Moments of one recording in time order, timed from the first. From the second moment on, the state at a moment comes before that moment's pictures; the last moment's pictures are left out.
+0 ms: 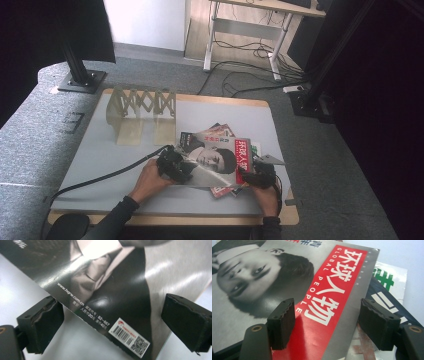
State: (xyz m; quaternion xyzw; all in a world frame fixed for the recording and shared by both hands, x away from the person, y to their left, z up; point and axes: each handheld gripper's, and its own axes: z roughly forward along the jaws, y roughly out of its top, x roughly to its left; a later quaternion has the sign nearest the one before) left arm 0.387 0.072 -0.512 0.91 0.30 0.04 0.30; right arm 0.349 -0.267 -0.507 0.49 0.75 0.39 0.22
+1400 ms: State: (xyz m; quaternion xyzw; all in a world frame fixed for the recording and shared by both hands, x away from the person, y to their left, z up) left arm 0.432 0.026 -0.453 0.93 0.17 0.06 0.33; right arm 0.347 -0.265 -0.510 0.48 0.75 0.39 0.22
